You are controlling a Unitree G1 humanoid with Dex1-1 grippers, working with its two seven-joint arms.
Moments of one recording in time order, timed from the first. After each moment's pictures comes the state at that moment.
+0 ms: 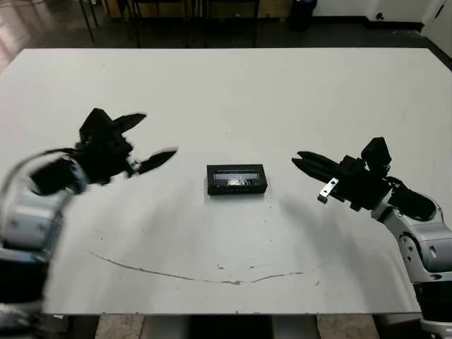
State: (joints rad) left arm -0.22 0.36 0.01 -0.32 -0.15 0.35 -0.42; right arm -0.20 -0.52 0.00 -0.04 0.30 0.23 0.69
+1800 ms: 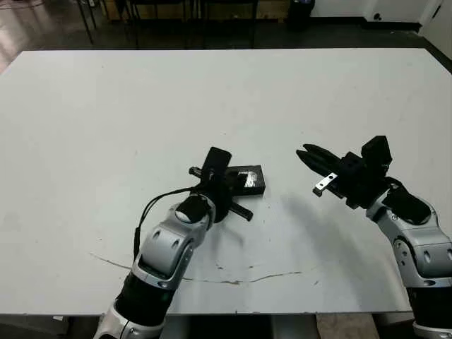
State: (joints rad) left arm -0.24 -0.01 -0.23 -0.28 -0.10 0.89 -0.15; right arm -0.17 -0.49 -0.02 -0.10 0.29 0.27 0.61
